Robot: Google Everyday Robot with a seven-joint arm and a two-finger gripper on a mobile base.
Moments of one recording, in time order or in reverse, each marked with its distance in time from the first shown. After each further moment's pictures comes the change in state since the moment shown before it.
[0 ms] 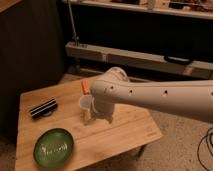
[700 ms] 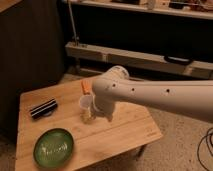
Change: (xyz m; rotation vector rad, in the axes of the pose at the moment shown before) arm 0.027 0.003 -0.006 0.096 0.016 -0.016
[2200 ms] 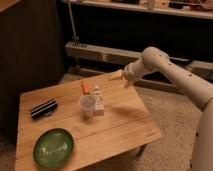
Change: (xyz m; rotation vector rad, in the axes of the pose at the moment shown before) arm 0.183 0.142 -0.011 0.328 0.208 0.208
